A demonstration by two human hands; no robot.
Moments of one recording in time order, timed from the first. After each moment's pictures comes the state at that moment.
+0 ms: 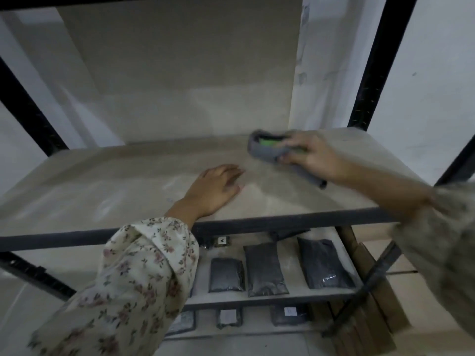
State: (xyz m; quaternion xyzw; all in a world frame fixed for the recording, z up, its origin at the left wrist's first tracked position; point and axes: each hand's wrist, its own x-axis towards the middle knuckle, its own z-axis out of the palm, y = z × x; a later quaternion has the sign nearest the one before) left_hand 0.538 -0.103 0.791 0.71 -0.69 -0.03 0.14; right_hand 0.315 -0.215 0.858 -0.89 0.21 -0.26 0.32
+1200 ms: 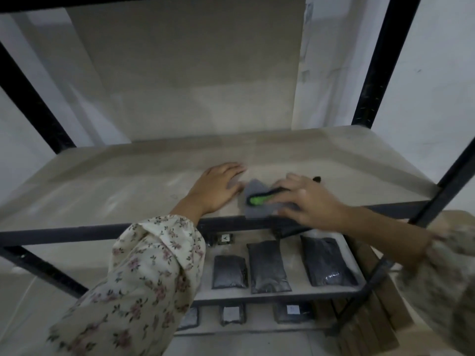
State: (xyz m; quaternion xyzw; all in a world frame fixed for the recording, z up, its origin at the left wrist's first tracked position) left_hand 0.536 -0.100 0.790 0.71 -0.69 -0.03 0.15; right_hand 0.302 -0.170 0.800 -0.98 0.09 -0.18 0.07
